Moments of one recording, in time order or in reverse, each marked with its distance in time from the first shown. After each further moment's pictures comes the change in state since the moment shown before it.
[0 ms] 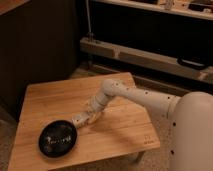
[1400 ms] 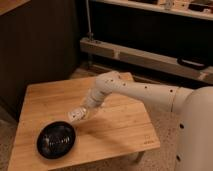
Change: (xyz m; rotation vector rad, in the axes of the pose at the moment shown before) arm -0.061 -0.009 -0.050 0.063 0.112 0.081
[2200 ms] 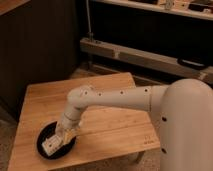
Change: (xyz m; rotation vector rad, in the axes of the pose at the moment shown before) arm -0.131 0.089 0.074 -0.262 -0.142 -0.193
